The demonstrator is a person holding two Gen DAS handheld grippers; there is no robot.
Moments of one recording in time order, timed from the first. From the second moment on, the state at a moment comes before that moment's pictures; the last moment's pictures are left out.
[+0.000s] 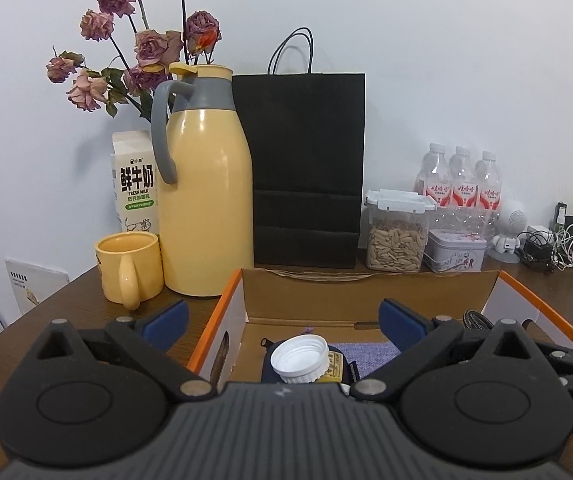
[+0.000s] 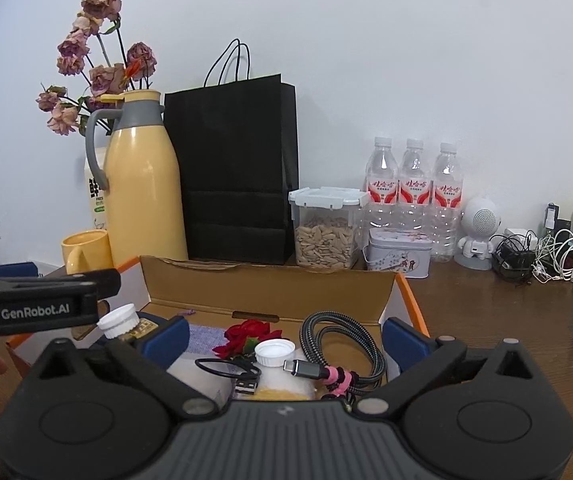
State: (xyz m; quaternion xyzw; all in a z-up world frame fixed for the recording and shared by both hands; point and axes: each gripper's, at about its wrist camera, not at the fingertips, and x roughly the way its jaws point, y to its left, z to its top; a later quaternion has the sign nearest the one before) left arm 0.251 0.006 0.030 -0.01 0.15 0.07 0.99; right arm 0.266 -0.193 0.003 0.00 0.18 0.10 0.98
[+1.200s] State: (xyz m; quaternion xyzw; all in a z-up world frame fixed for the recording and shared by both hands) left arm 0.126 0.039 0.042 -0.01 0.20 0.05 0.98; right arm 0.139 -0.215 0.006 -0.02 0.23 0.12 0.97
